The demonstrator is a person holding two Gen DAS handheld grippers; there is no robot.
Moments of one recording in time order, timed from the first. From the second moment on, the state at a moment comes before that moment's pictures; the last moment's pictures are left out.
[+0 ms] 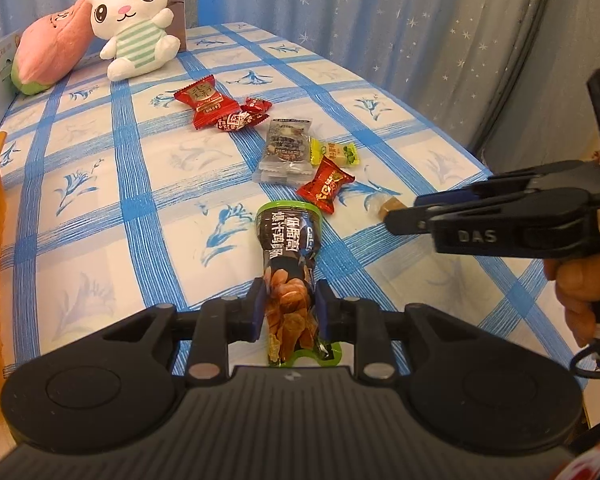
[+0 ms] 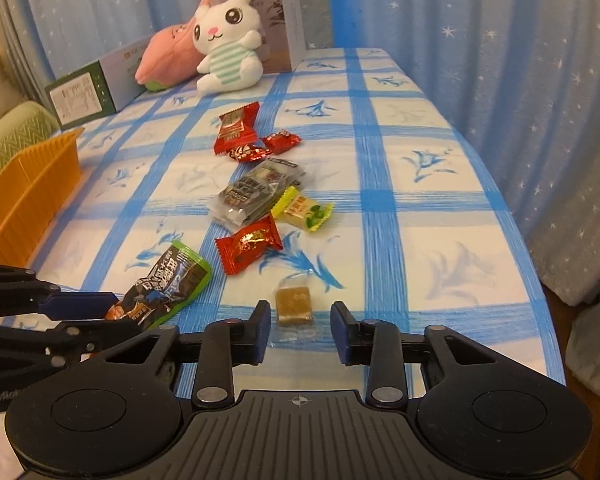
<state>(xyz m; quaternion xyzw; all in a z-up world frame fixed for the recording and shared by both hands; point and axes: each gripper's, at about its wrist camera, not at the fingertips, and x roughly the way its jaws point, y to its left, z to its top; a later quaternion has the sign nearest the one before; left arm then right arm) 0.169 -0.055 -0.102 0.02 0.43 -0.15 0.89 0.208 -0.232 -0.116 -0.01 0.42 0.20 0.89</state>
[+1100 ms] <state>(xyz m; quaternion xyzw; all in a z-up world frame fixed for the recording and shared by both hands) 0.134 -0.028 -0.050 -0.01 0.40 -0.10 0.91 0.163 -0.225 -0.032 0.00 0.38 0.18 0.91</state>
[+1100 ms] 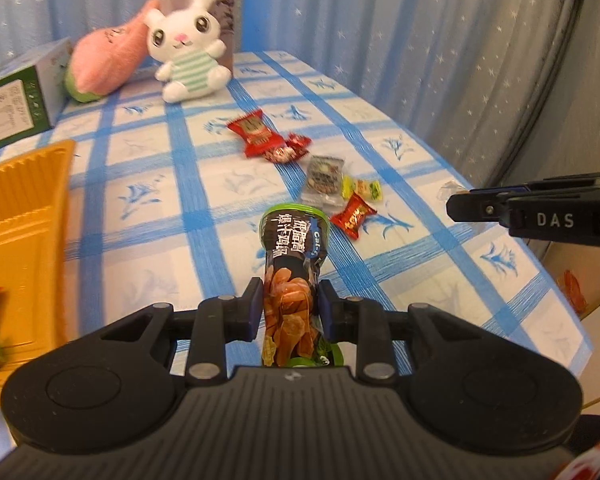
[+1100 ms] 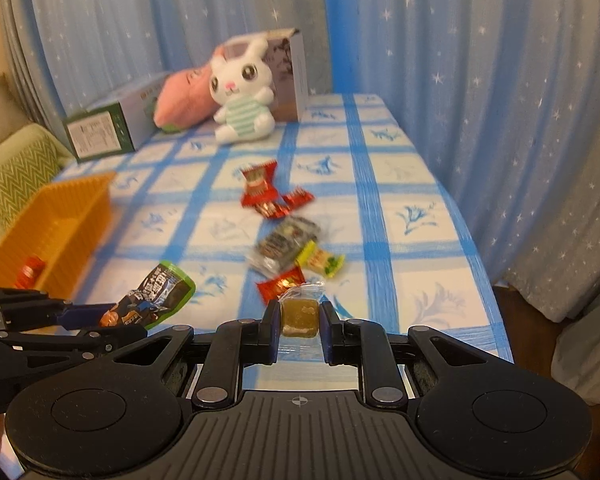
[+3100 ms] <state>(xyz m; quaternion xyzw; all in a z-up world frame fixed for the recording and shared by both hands) 0.026 0.196 0.030 -0.07 0.36 0.05 0.93 0.090 0.020 0.007 -0.02 0.37 0.34 0.86</state>
